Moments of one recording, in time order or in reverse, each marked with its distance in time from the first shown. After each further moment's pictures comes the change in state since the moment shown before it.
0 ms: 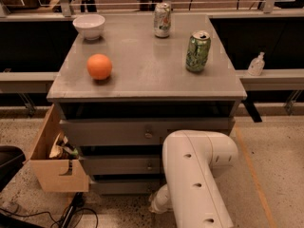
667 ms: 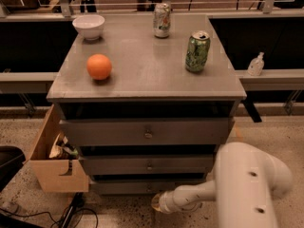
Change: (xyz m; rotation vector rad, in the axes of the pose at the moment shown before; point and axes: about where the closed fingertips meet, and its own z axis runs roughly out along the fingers) arm -0.002 -0.005 -0.049 0.026 -0.188 -0.019
